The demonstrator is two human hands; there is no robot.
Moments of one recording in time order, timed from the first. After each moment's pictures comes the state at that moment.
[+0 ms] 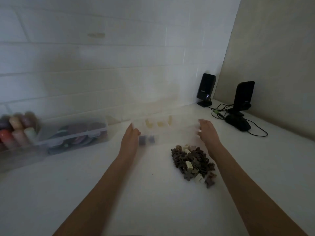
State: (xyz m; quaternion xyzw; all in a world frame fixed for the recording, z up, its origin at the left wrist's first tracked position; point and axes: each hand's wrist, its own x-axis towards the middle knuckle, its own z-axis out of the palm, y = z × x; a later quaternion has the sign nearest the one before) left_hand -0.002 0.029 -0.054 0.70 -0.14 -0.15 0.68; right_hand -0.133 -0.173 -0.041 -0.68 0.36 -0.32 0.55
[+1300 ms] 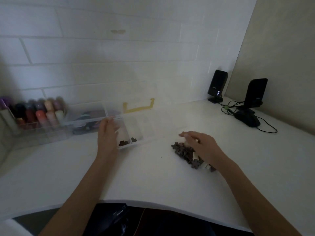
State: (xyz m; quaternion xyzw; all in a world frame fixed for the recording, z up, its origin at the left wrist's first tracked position) left_hand -0.011 0.122 -0.058 0.59 -0.10 0.02 0.80; right_hand -0.184 -0.101 -0.045 -0.93 0.15 -0.20 0.26
